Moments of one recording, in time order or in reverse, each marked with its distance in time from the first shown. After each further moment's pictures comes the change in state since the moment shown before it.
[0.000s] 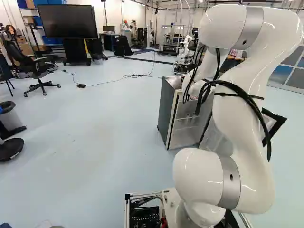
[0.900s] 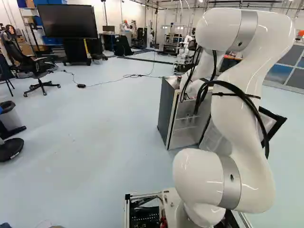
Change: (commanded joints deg) arm 0.8 -1.1 -1.4 0.7 -0.6 0.0
